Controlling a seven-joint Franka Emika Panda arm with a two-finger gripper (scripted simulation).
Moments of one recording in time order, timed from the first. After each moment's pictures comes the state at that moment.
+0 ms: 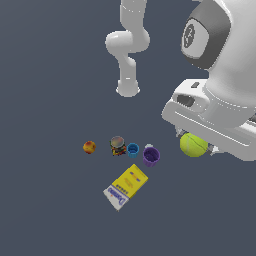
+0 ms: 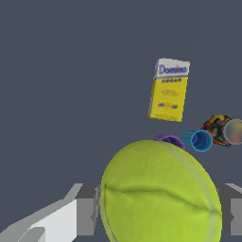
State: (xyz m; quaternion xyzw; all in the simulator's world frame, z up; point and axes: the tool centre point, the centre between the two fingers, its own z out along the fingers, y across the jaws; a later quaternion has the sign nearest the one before) arm 0.121 0.173 0.318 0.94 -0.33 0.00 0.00
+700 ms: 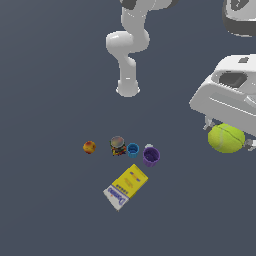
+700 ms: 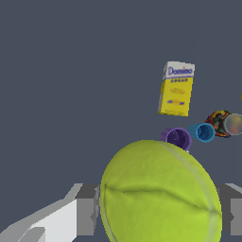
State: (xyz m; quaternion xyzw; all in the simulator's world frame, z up) arm 0.137 0.219 0.370 0.94 -0.33 0.00 0.00
